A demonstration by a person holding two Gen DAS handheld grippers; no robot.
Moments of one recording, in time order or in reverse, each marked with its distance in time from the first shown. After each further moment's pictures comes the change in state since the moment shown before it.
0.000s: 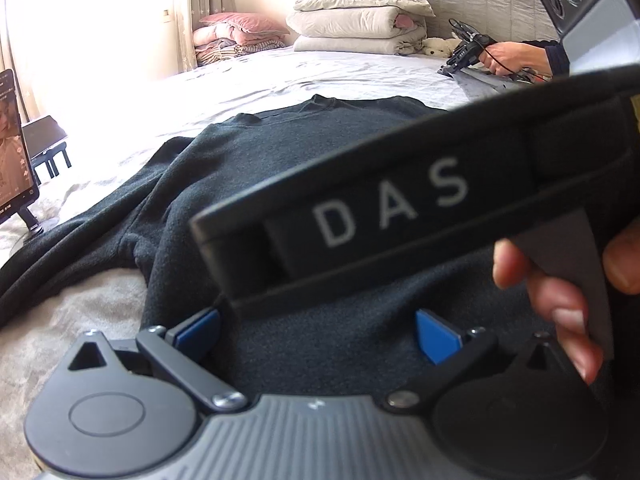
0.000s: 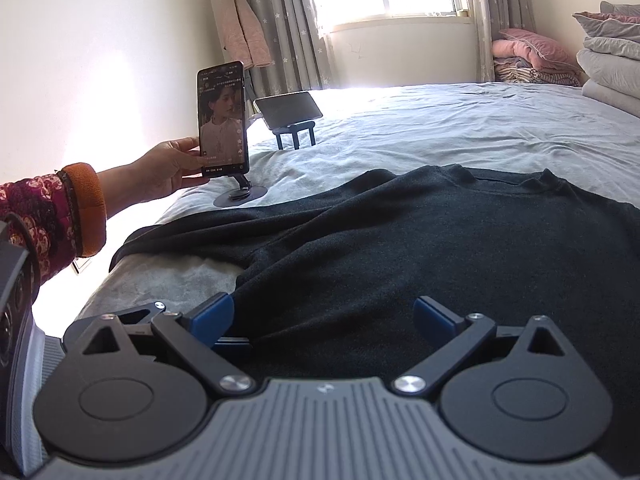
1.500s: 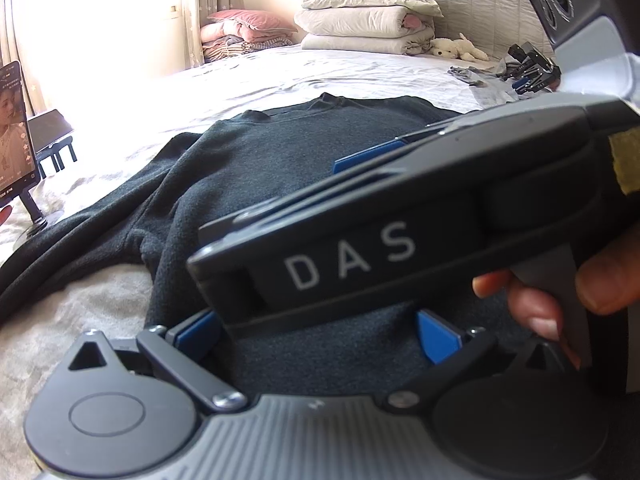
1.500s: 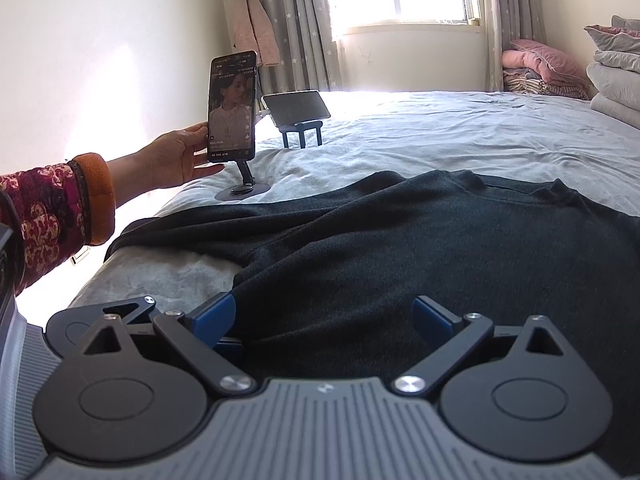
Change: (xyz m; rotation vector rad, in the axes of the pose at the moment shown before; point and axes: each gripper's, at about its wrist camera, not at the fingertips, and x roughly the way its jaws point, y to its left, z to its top) left arm 0.001 0.002 0.001 -0.014 0.005 0.016; right arm 0.017 0.005 -0.004 -0.035 -0.014 0.024
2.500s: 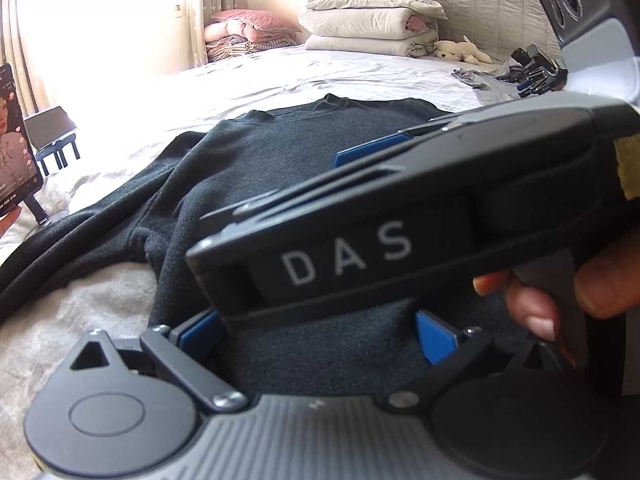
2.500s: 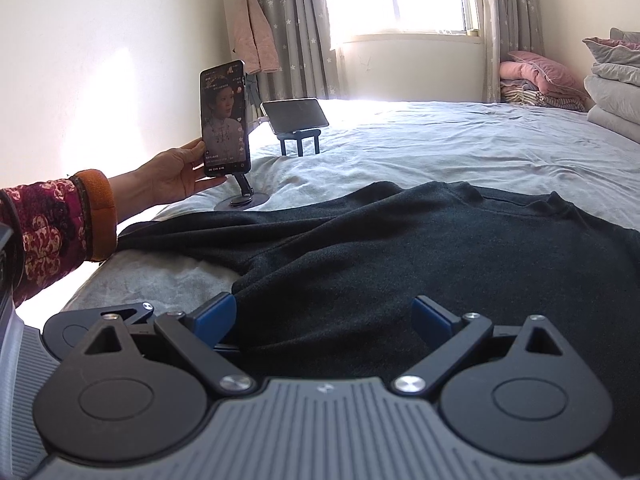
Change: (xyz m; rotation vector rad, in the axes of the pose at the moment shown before) left arm -0.001 0.002 -0.001 -0.013 -0.002 0.001; right arm -0.002 0.006 0.001 -0.021 -0.025 -0.024
